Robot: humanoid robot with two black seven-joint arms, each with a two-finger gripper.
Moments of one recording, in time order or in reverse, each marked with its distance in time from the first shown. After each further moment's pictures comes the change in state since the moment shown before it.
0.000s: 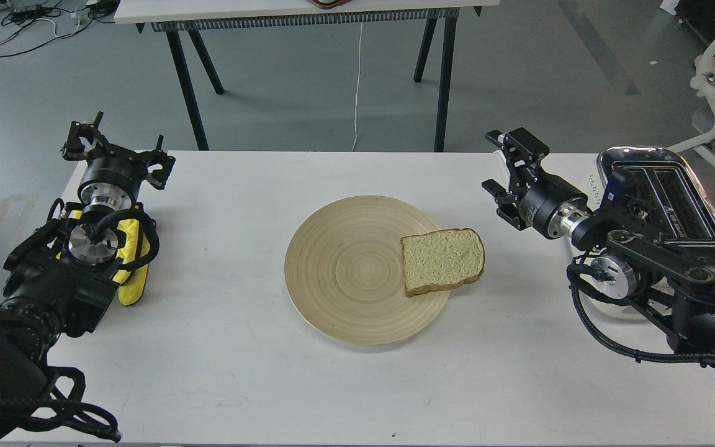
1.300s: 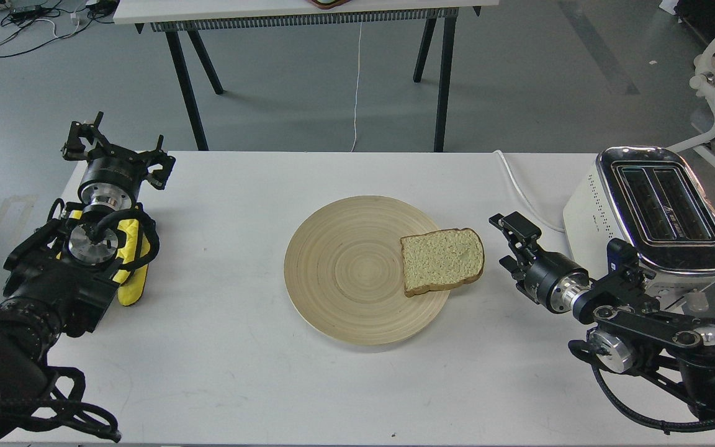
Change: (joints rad) left arm 0.000 0.000 0.000 0.000 0.000 0.000 0.000; right arm -0.105 -0.024 -0.191 0.092 -0.043 -0.204 -0.006
